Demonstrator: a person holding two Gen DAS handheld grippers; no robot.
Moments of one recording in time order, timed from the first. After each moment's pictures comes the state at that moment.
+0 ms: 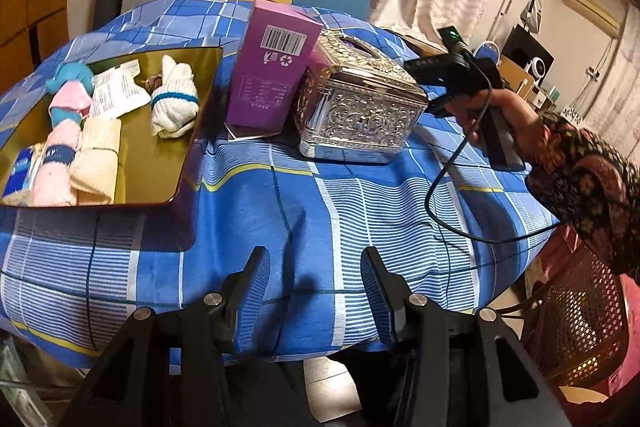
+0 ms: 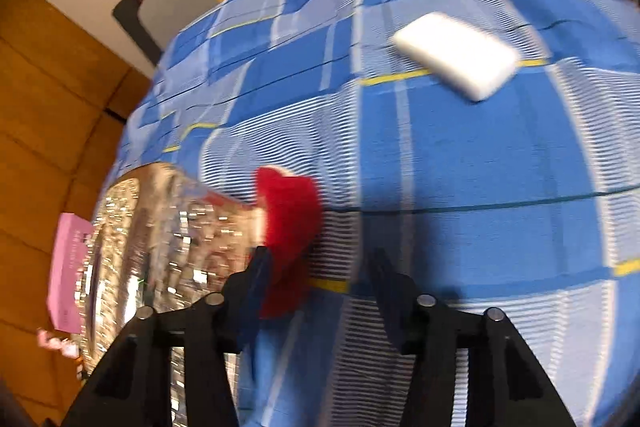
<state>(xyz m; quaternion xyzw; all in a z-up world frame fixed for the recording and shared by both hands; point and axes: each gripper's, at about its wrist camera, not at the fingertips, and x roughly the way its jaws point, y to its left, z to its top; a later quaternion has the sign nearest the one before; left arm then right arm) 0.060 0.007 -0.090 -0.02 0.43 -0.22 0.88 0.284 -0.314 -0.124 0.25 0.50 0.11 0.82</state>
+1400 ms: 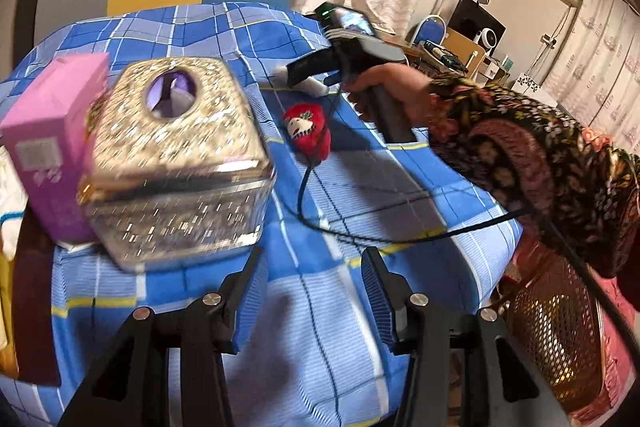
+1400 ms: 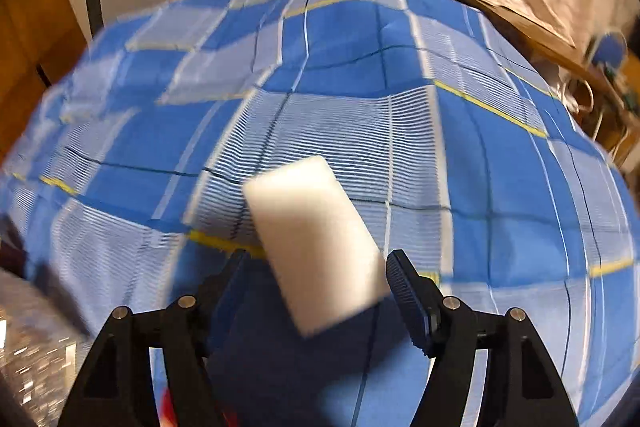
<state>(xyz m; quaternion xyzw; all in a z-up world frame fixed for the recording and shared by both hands) 0.127 -0.143 -0.064 0.01 0.43 -0.32 0.84 0.398 -0.390 -0.122 0.03 0.50 -0.01 0.87</state>
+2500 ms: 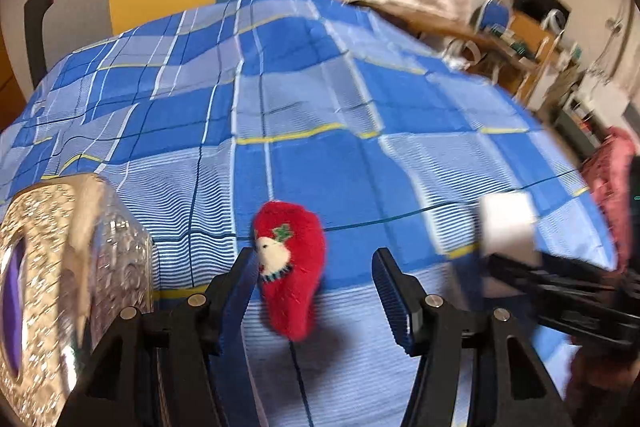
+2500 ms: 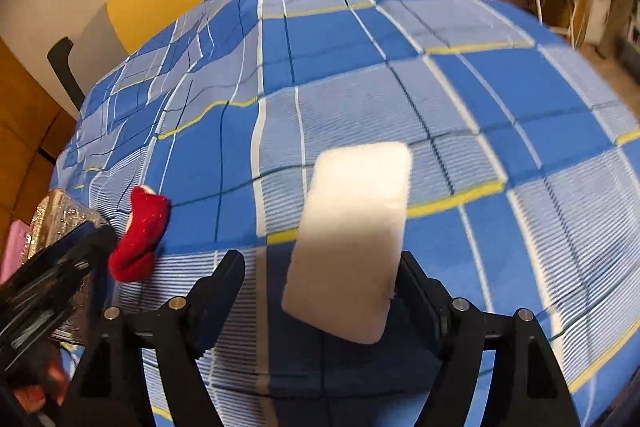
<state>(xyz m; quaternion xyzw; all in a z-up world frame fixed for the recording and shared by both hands) 0.260 -0.301 -0.095 0.08 0.46 -0.19 0.86 0.177 -0.497 -0.109 0.21 0.47 -0.06 0.85</state>
